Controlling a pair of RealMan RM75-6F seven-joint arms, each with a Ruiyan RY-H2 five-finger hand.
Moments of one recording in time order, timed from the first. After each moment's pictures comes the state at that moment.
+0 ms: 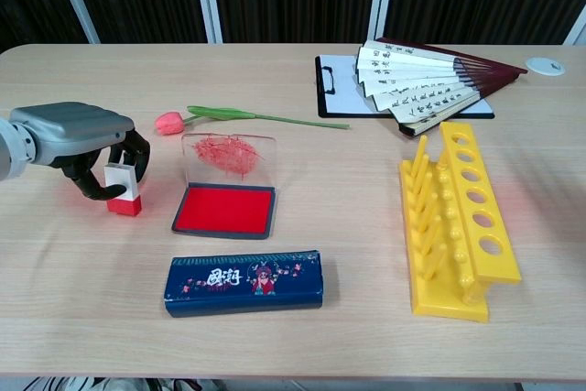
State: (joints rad) left arm -0.80 -1.47 0.04 -1.52 0.91 0.93 0.55; right arm 0.11 -1.14 0.06 -1.64 -1.49 1.41 0.23
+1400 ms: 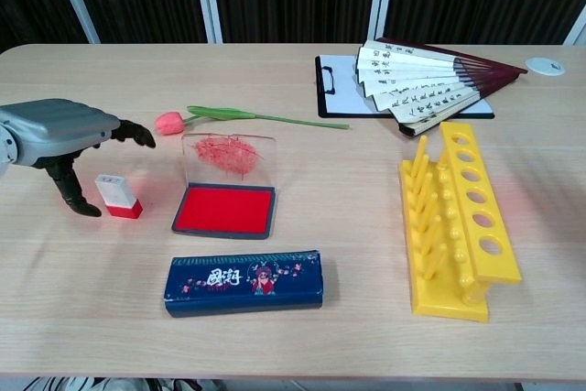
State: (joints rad) left arm -0.74 -1.45 0.03 -1.56 0.93 0.97 0.61; right arm 0.11 -1.14 0.06 -1.64 -1.49 1.41 0.23
